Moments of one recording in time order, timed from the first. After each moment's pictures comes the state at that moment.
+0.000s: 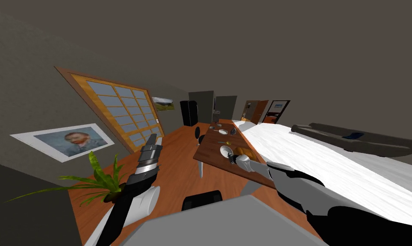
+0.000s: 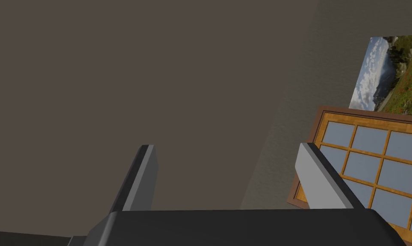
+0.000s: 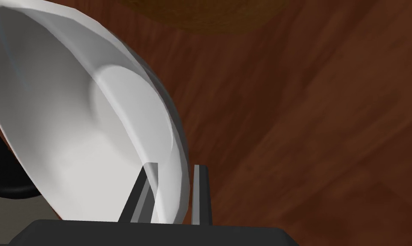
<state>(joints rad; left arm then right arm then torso) 0.45 0.04 0.03 -2.29 0.00 -0.40 -0.17 -0.50 -0.80 1.13 -0.82 2.04 -0.16 -0.33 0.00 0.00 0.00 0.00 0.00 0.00</state>
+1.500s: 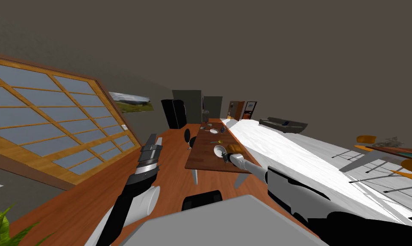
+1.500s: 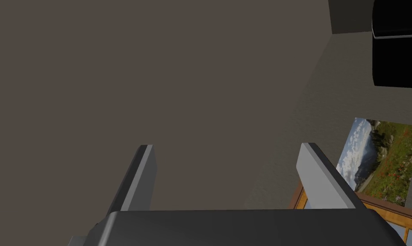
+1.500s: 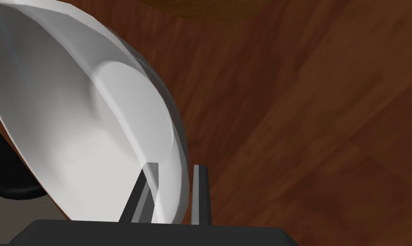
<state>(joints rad) 0.45 0.04 0.03 -2.29 0.00 -0.40 -0.17 -0.41 -0.68 0.76 -0.94 2.08 -0.39 0.09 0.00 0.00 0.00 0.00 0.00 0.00</state>
